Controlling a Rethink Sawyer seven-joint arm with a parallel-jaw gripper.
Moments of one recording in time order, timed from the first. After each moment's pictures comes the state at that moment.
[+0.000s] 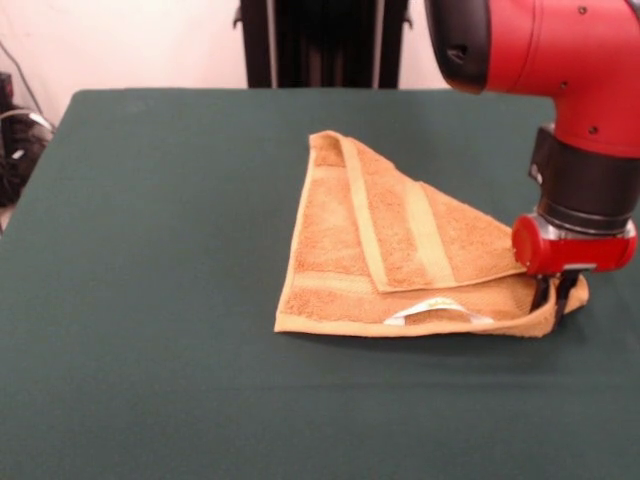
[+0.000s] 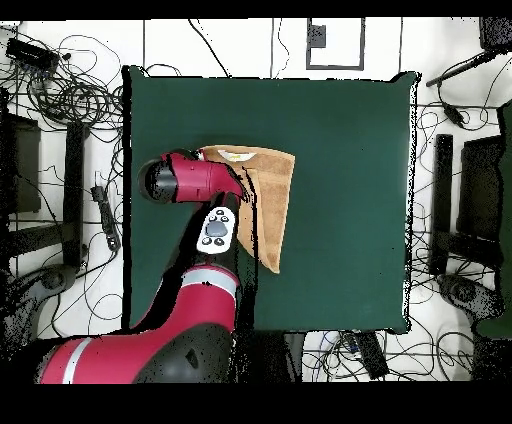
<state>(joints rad) 0.23 -0.19 -0.20 1.21 0.23 0.32 1.56</state>
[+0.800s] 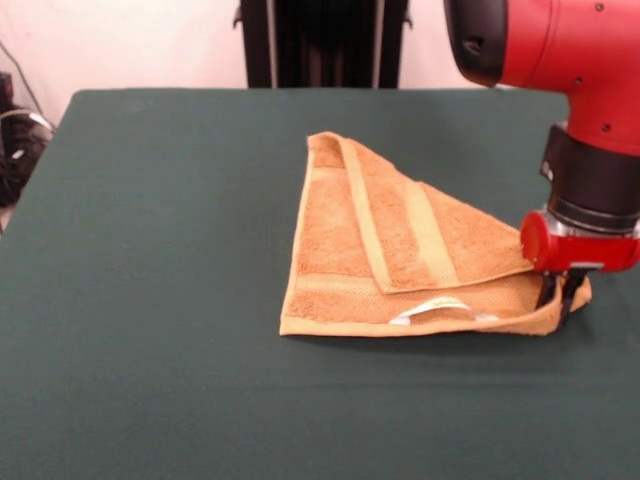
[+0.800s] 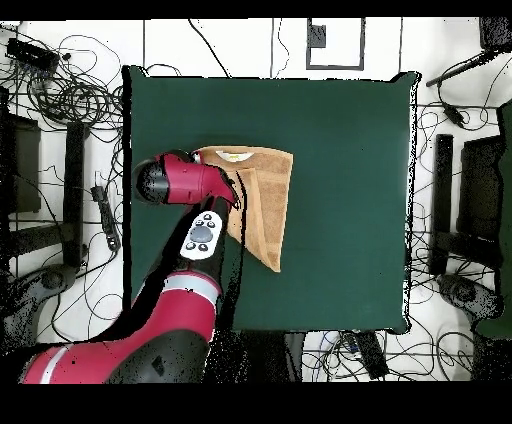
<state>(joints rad) 0.30 -0.15 -0.29 1.20 0.34 0.32 1.57</state>
